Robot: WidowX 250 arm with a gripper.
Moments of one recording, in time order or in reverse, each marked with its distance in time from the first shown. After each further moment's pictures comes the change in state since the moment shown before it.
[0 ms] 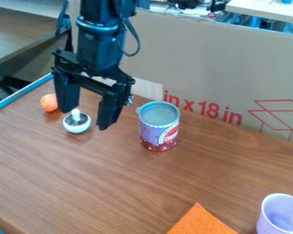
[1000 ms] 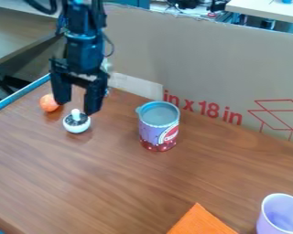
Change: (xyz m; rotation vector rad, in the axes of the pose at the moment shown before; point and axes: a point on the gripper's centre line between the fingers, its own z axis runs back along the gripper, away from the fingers) arm 0.069 0.070 -0.050 -0.067 0.055 -0.013
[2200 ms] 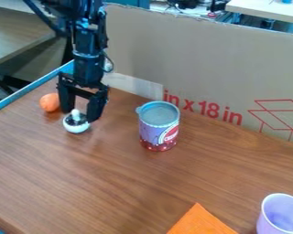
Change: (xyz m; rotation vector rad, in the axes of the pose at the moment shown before) arm 0.047 0.031 -0.043 0.006 0.069 0.036
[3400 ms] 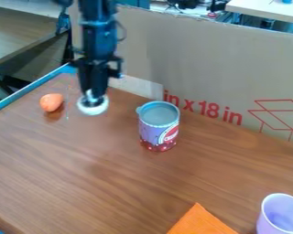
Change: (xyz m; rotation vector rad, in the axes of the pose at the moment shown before) arm -0.016 -0.049 0.060 -0.081 -0.110 -0.118
